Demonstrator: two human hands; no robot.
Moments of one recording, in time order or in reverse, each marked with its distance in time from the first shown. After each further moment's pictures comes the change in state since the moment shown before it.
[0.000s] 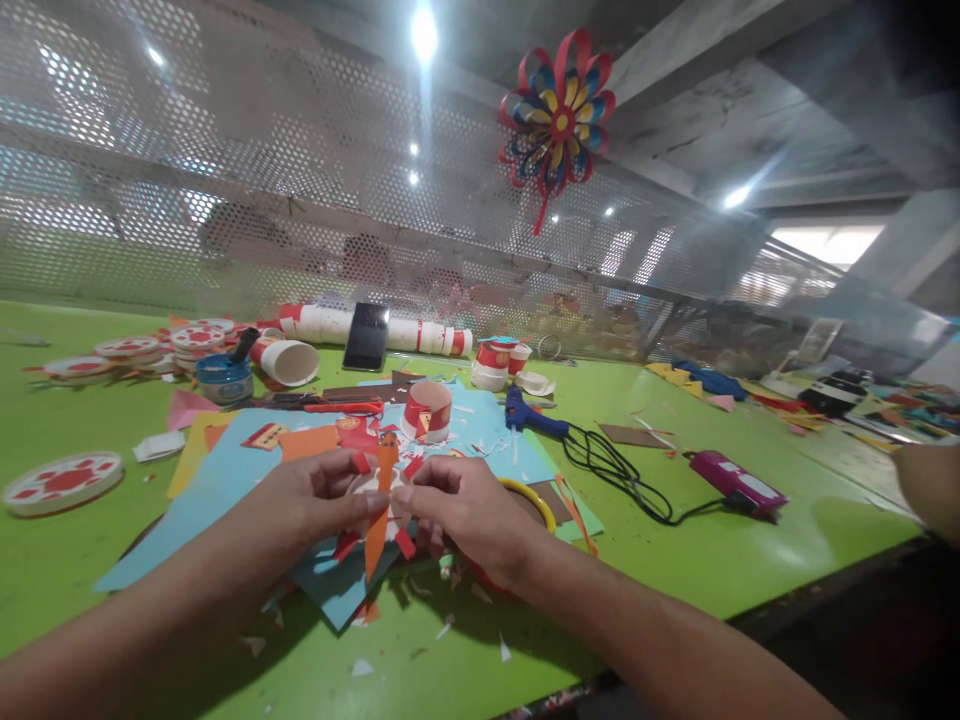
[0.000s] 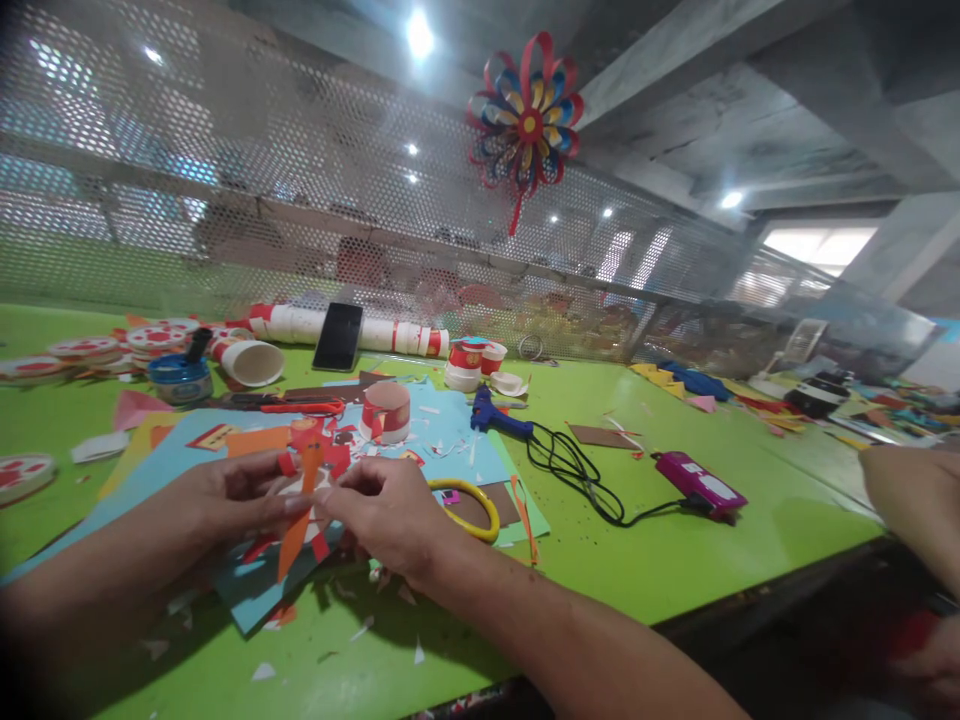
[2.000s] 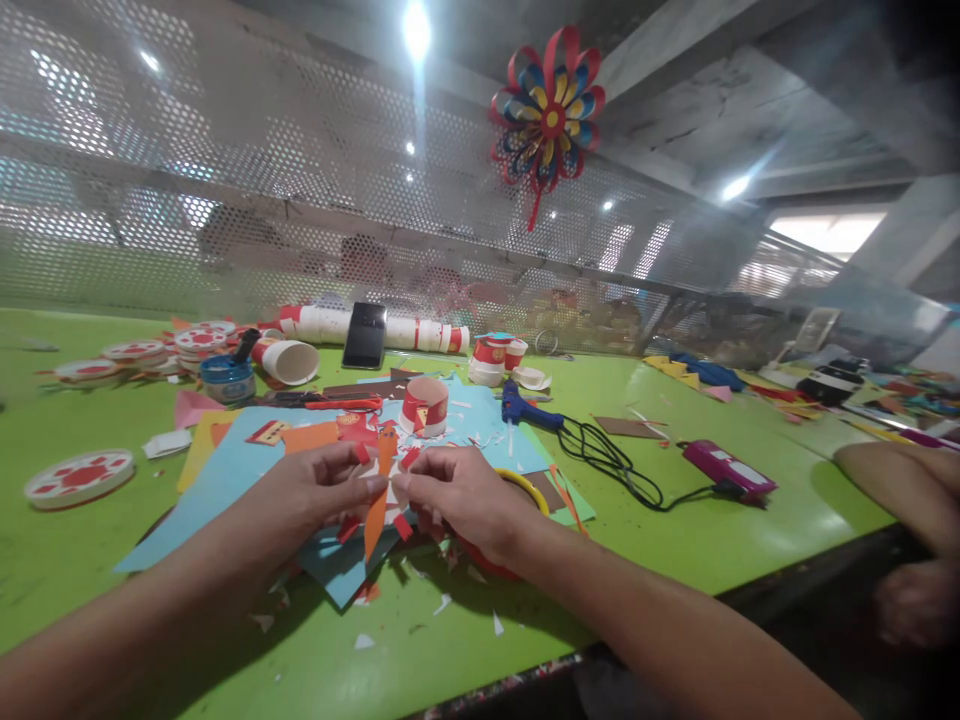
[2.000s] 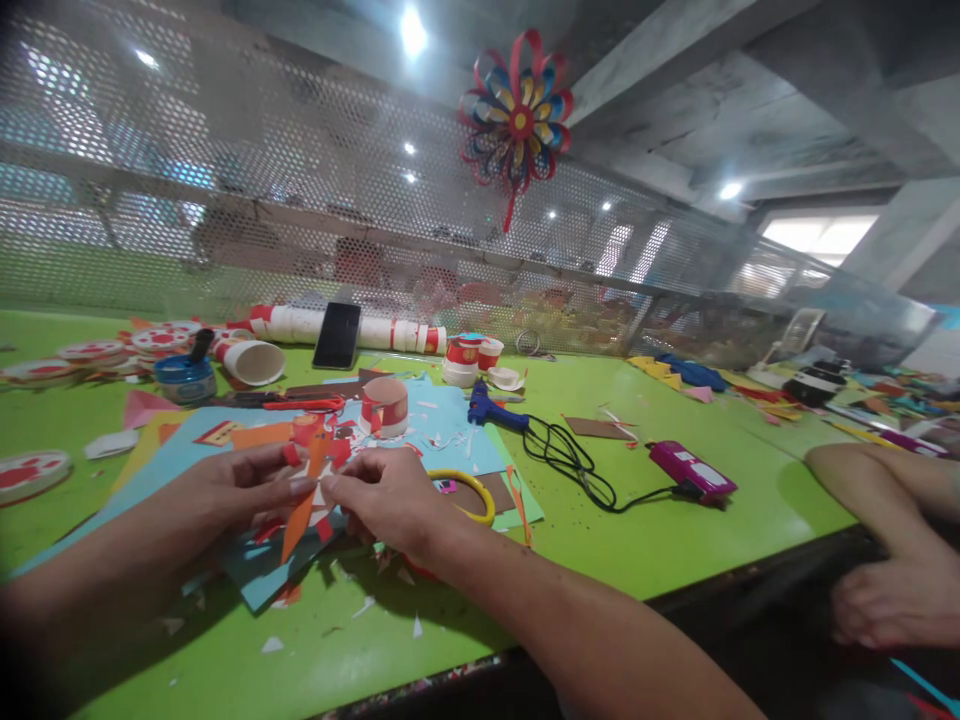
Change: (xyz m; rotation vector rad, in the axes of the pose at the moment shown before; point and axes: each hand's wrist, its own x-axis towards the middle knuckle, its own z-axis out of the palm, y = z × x) left_hand -0.005 0.001 0.003 0.037 0.042 -0.007; right_hand -0.002 -0.001 -0.003 -0.073 -0.033 -0.037
